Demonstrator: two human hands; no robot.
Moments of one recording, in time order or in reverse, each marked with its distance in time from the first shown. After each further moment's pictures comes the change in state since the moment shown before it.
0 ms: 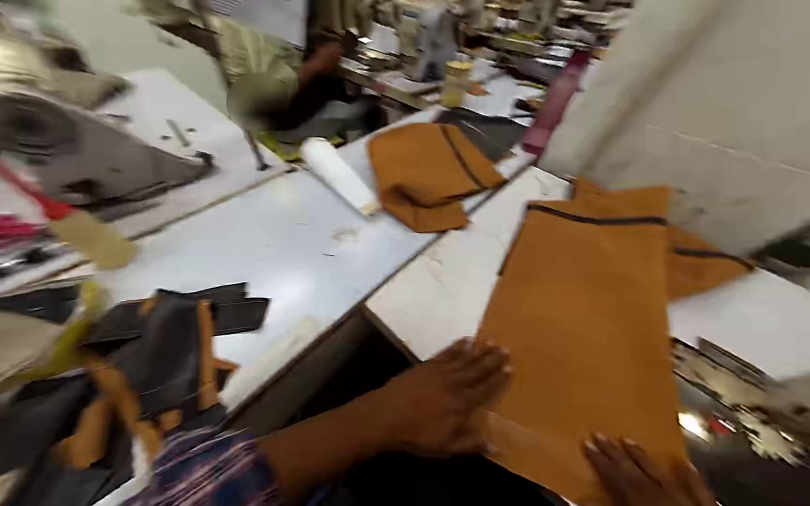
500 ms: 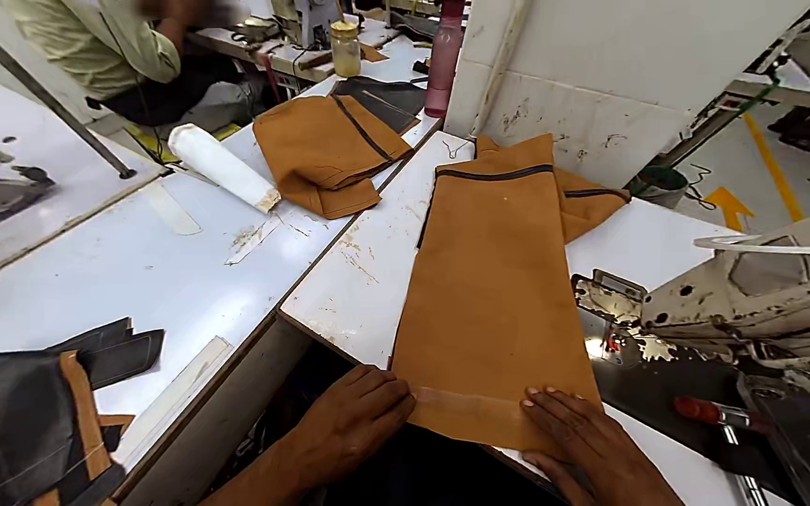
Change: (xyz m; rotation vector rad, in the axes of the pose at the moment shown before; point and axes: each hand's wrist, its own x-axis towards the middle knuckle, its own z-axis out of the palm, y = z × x) left_hand -0.038 0.004 0.017 0.079 0.479 0.209; right_hand -0.013 0.012 0.015 0.045 0.236 -0.077
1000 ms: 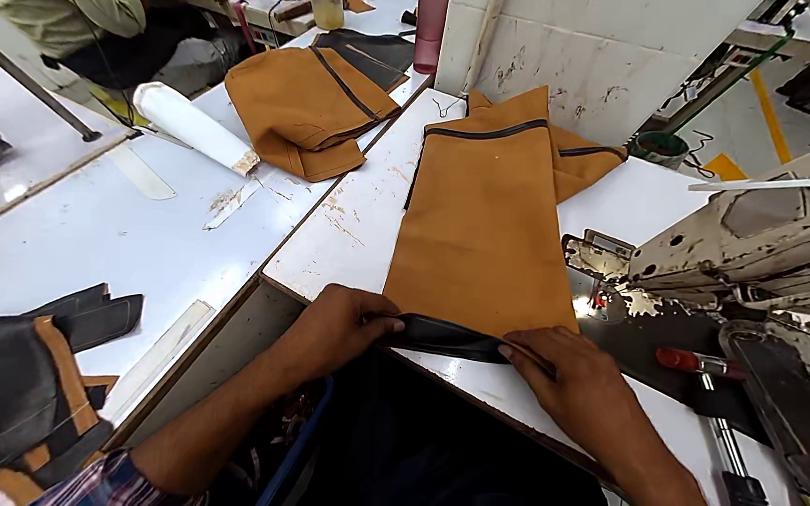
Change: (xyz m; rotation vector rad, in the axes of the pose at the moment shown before) left_hand 0.061 -0.020 -0.037 -0.400 -0.353 -0.660; right_hand 0.044 -0.005 -0.003 0.026 0.167 0.166
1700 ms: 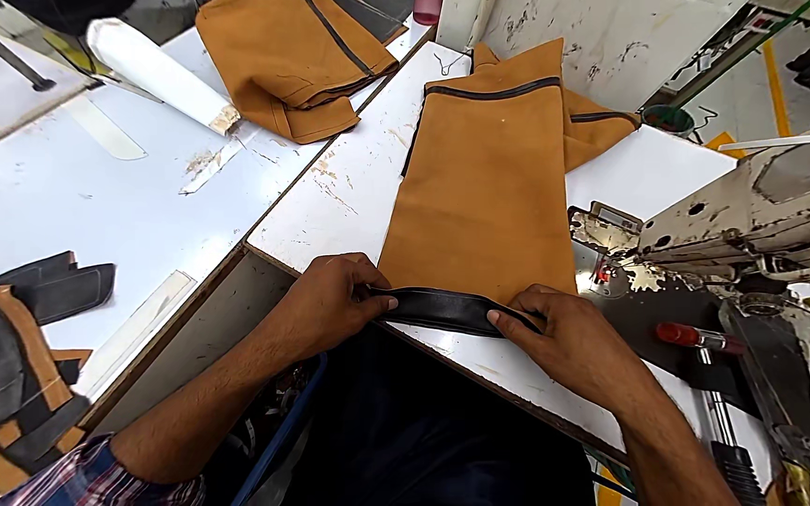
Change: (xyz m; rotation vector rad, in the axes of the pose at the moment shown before) left_hand -0.002 0.002 0.004 -0.012 0.023 -0.083; right_hand 0.030 -0.007 -0.016 0.107 -0.310 0.255
